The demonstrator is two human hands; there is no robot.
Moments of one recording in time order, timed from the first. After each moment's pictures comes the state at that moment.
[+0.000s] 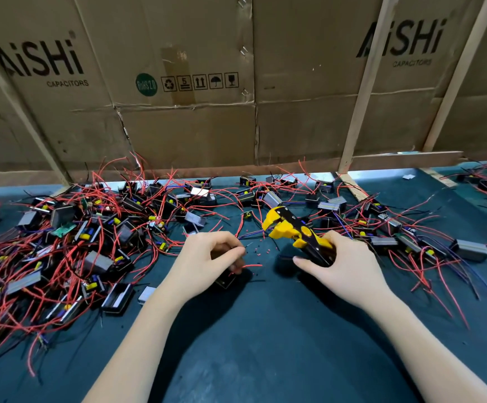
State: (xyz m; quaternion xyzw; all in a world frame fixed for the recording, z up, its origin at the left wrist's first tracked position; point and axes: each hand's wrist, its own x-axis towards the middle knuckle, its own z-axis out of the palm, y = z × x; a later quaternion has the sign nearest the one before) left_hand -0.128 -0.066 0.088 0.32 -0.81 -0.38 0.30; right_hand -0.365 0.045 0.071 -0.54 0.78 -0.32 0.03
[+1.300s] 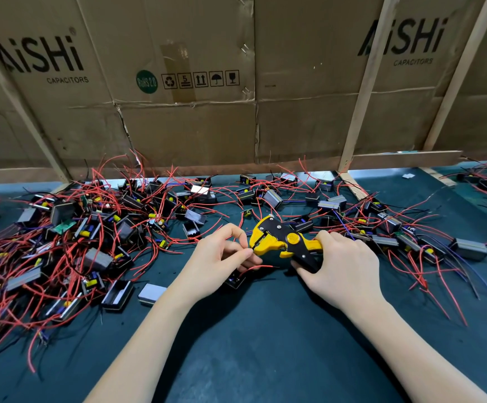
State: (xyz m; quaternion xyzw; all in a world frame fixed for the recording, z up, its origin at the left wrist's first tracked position) left_hand -0.140 -0.060 0.079 0.27 -0.75 -0.53 0.31; right_hand -0.345 0.042 0.065 -0.56 0.77 -0.21 -0.21
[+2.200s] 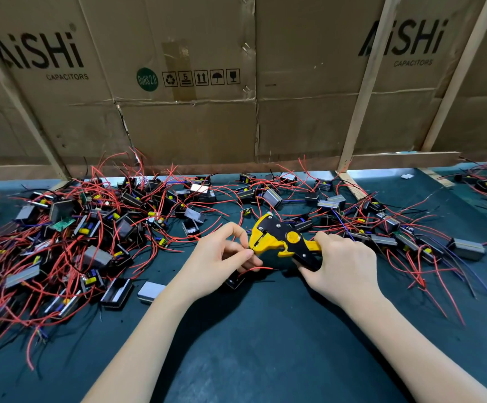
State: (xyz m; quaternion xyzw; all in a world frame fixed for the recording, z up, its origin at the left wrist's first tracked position) left_hand -0.138 -0.061 0.079 0.27 -0.77 -0.50 0.29; right_hand -0.348 0.040 0.065 -0.57 0.76 -0.20 -0.25
